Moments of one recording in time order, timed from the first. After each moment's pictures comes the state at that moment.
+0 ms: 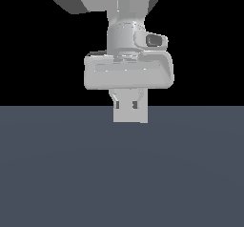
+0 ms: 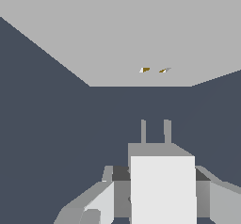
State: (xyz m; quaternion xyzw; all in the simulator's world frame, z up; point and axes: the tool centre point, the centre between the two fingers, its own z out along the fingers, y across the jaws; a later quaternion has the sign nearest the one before) arm -0.014 -0.011 0.100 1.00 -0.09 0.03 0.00
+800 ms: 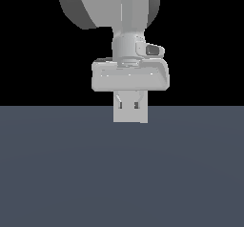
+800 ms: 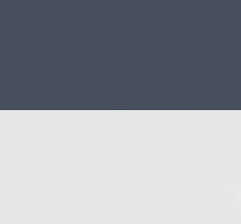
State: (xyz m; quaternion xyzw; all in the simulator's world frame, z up) arm 0.029 -0.019 0.100 1.00 -0.09 0.03 0.00
